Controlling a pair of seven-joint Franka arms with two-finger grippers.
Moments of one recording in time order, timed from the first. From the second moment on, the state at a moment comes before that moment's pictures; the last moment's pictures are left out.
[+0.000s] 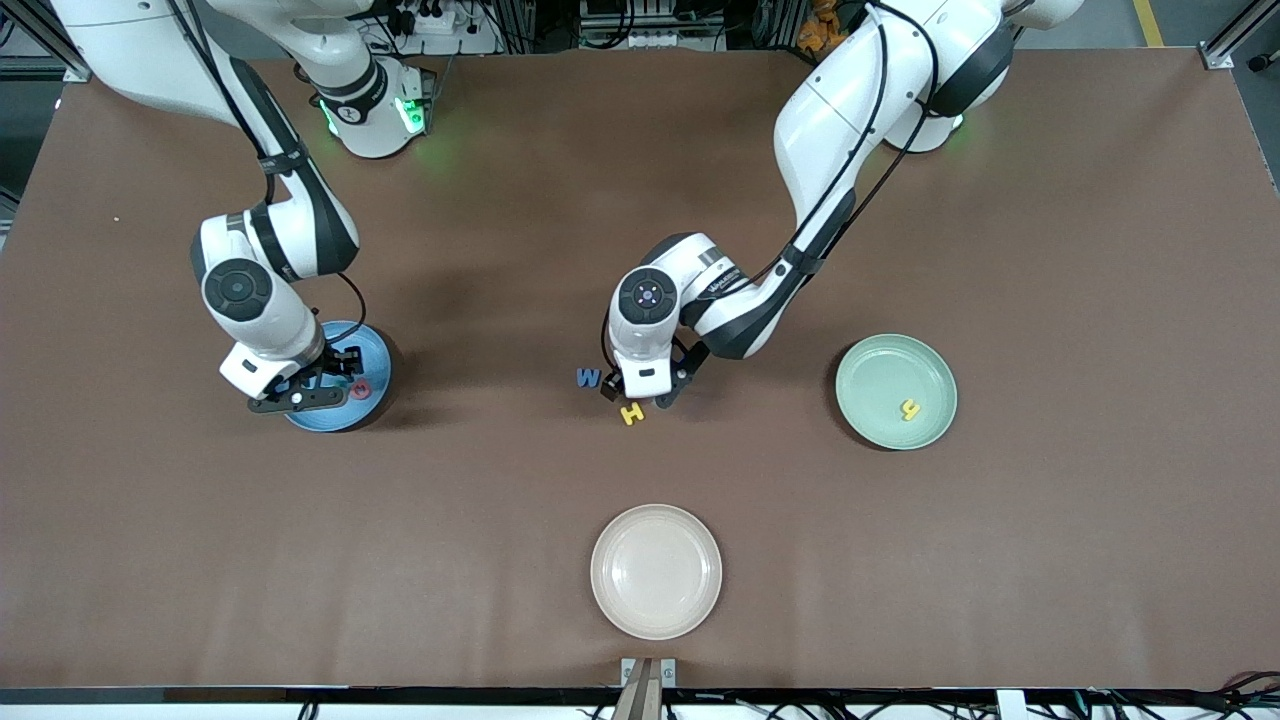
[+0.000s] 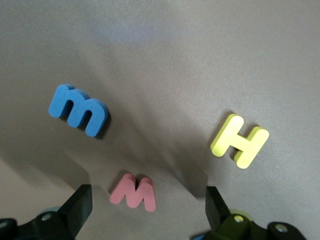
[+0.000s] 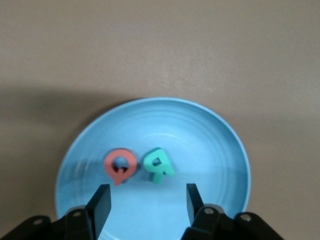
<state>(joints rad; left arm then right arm) -0.62 0.96 -0.27 -1.30 0.14 2.25 -1.78 0.02 0.31 0.07 -2.21 -0.29 2.47 0.19</state>
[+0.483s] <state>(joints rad) -0.63 0.96 -0.27 -1.31 0.15 2.24 -1.78 0.11 0.28 0.08 -2.17 0.01 2.46 0.20</state>
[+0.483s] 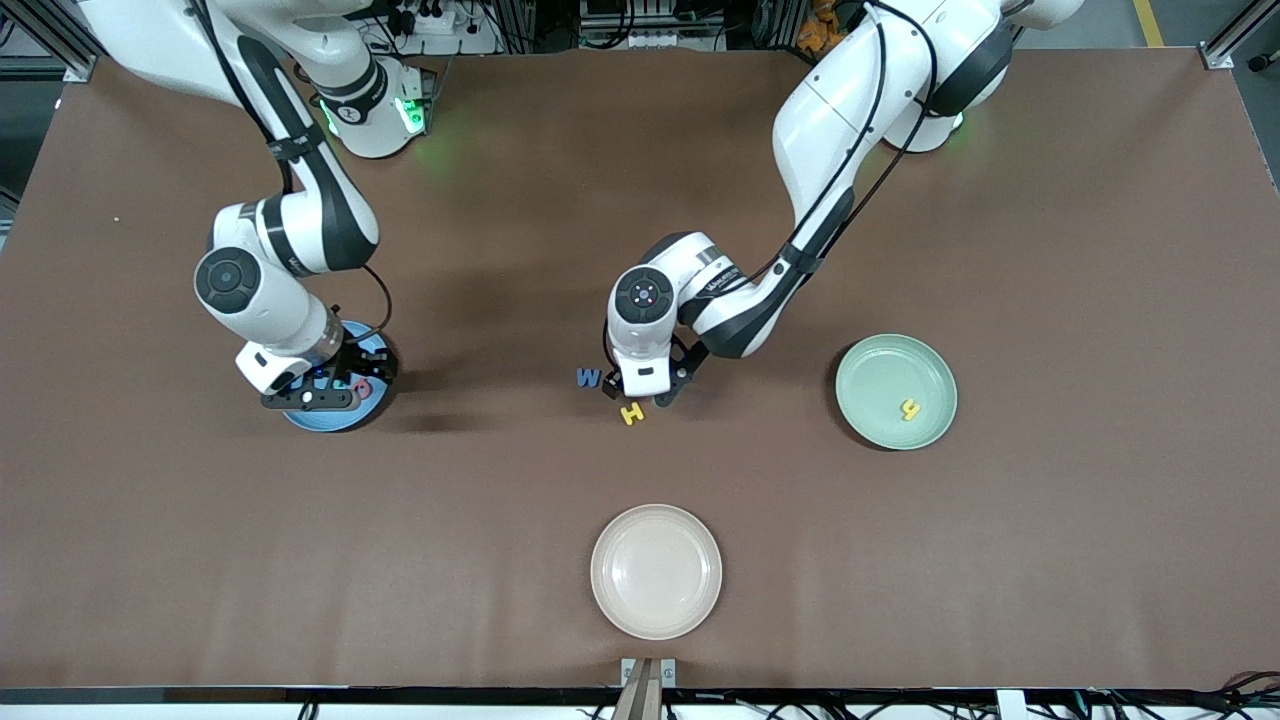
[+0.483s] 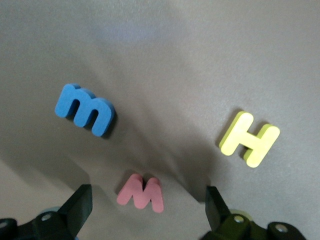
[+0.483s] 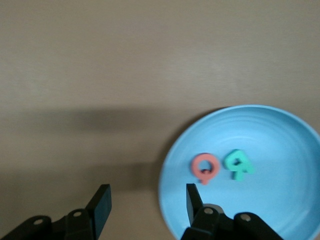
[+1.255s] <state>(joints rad) -0.62 0.96 -0.27 -1.30 0.15 2.24 -1.77 0.14 0.28 0.17 -2.13 0.04 2.46 0.39</state>
